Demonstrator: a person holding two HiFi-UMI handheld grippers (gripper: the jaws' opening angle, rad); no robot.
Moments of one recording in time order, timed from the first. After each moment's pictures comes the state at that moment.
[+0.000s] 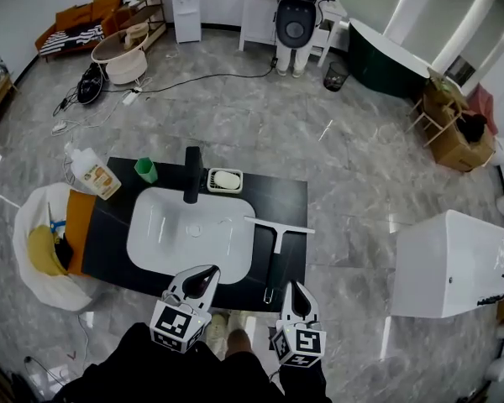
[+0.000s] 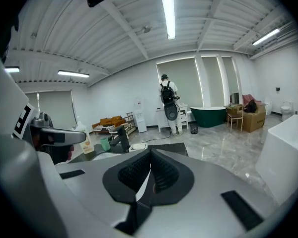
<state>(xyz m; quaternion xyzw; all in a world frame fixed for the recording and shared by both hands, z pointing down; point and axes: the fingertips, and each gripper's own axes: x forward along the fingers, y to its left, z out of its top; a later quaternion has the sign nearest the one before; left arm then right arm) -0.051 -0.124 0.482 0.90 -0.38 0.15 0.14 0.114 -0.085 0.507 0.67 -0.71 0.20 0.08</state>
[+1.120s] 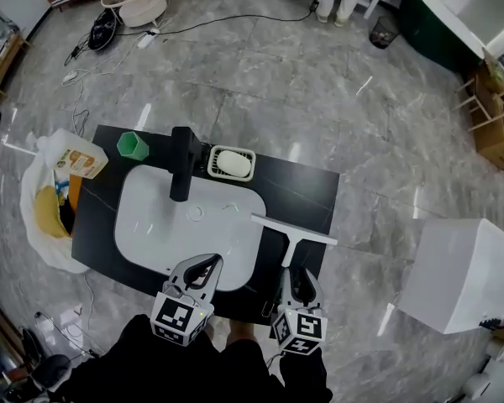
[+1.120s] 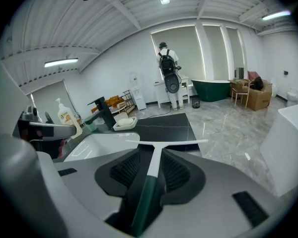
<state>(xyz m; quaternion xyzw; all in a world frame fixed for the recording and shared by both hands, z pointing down) -0.022 -0.242 0.610 0.85 -0.42 0.21 0.23 0.149 -0.214 0.665 0.63 -0.69 0.32 0.17</state>
